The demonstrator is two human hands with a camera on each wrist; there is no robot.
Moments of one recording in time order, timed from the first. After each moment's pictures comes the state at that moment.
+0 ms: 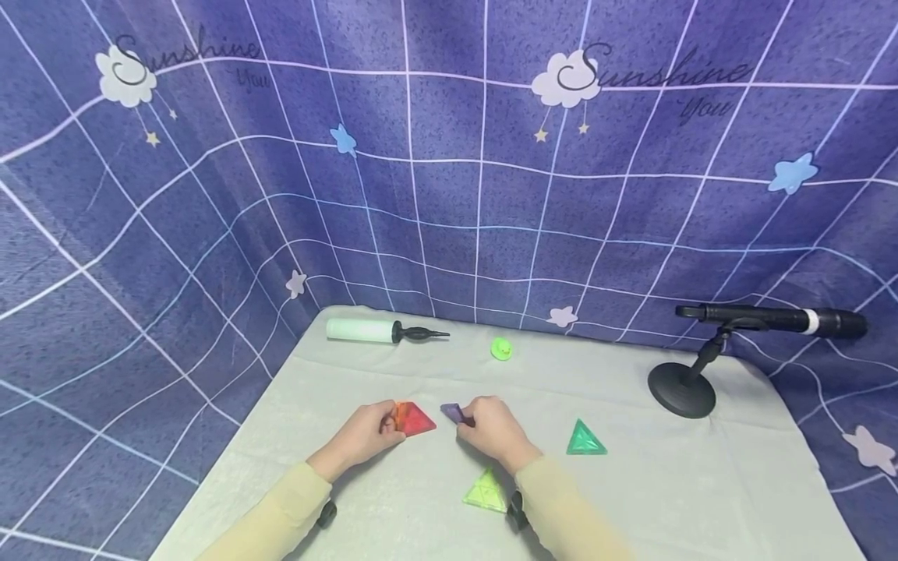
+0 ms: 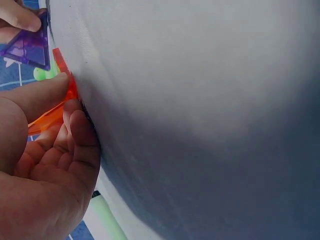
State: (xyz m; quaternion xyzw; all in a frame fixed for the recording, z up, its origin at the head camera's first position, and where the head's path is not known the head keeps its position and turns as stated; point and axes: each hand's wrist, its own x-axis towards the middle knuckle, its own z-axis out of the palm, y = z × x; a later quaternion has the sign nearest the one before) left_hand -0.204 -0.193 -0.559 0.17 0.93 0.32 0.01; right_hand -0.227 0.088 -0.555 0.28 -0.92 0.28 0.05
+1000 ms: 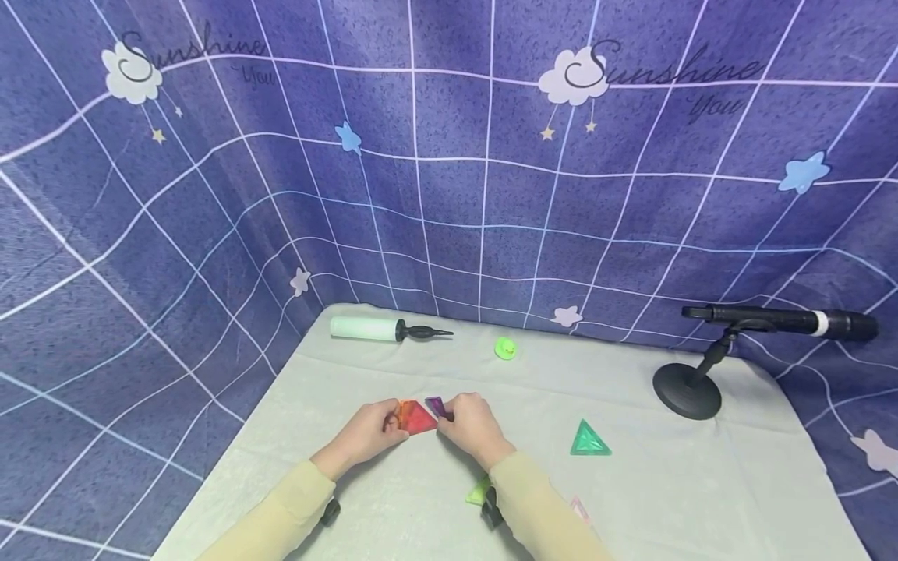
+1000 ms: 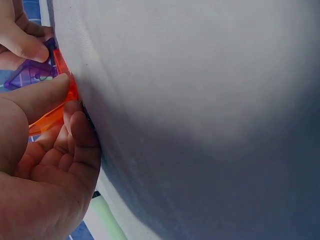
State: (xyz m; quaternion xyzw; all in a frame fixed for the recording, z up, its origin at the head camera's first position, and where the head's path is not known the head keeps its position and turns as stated) left_hand -0.202 -0.191 -0.556 0.17 0.93 0.33 0.01; right_hand -0.229 0.046 -0.554 0.26 -0.92 0.31 0.04
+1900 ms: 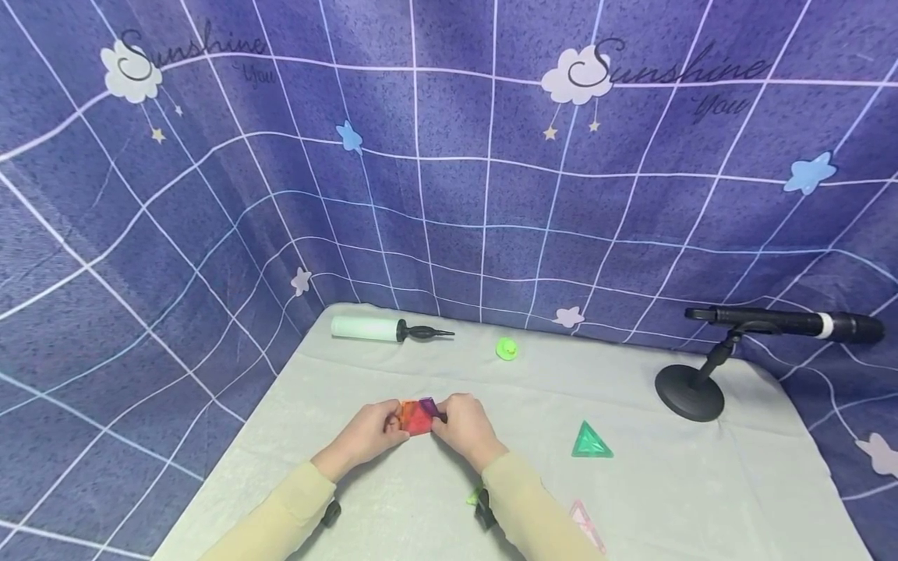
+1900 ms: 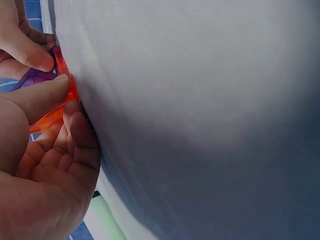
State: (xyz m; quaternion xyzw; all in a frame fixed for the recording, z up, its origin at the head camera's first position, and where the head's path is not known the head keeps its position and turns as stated) left_hand -0.202 -0.191 -0.557 0.16 0.93 0.33 0.01; right_hand -0.231 0.031 -0.558 0.26 -0.92 0.30 0.05
